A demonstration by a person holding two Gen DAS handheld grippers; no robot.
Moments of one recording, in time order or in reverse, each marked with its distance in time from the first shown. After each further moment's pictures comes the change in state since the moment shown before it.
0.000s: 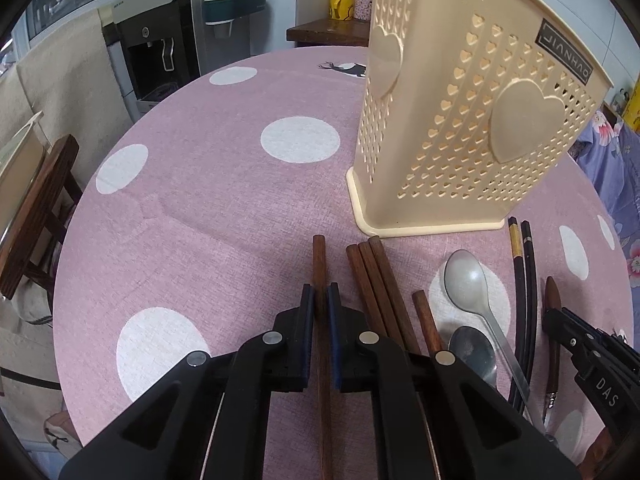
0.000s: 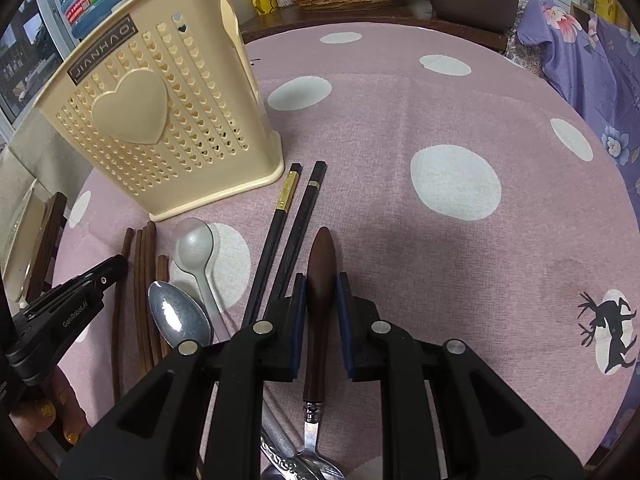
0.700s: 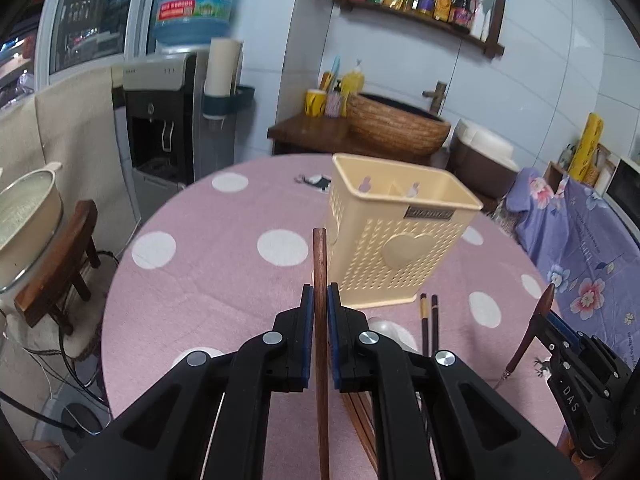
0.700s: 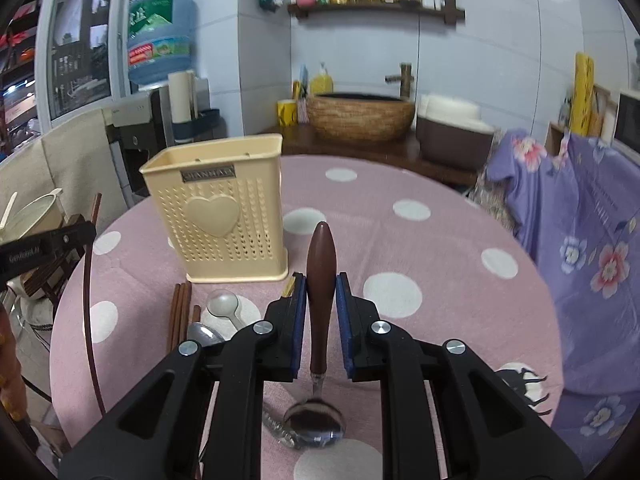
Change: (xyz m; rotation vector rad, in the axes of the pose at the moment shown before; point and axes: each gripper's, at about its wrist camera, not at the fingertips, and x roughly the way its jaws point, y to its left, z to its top) left arm -0.125 0.010 0.000 -0.016 -0.323 -0.145; right arm -0.124 0.013 -0.024 -0.194 -0.450 -0.086
